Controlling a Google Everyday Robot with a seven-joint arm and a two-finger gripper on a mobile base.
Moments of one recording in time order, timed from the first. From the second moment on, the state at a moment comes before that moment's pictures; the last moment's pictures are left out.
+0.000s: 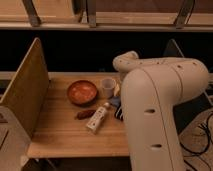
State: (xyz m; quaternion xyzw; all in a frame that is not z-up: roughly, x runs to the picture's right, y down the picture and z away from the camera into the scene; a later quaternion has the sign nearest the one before) arm 0.140 0.037 0.896 -0.22 0.26 0.60 0.72
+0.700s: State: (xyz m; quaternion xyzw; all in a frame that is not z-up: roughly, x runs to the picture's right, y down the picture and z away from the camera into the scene) arm 0.108 0.055 0.926 -0.27 0.27 0.58 0.72
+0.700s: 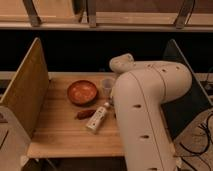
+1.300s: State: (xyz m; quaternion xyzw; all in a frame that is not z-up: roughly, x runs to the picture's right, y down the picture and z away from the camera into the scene) arm 0.095 0.047 0.960 -0.30 0.20 0.56 0.75
